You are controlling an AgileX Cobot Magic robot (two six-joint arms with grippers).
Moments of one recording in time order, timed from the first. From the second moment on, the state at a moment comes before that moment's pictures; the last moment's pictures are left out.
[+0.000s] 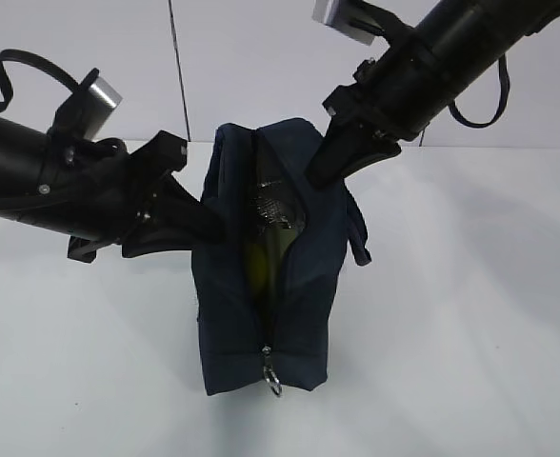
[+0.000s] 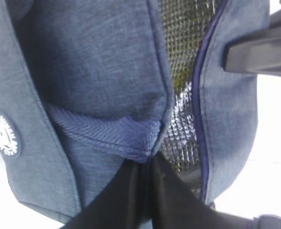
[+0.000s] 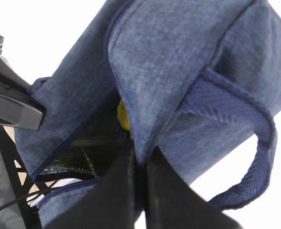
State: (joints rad) left arm -0.44 1.54 -0.88 -1.28 0.69 0.54; right arm 0.33 1.89 -1.63 0.70 1.22 -0.63
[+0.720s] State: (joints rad) left arm -0.44 1.54 -0.88 -1.29 0.73 0.54; right arm 0.33 1.86 -1.63 0.65 1.23 -0.63
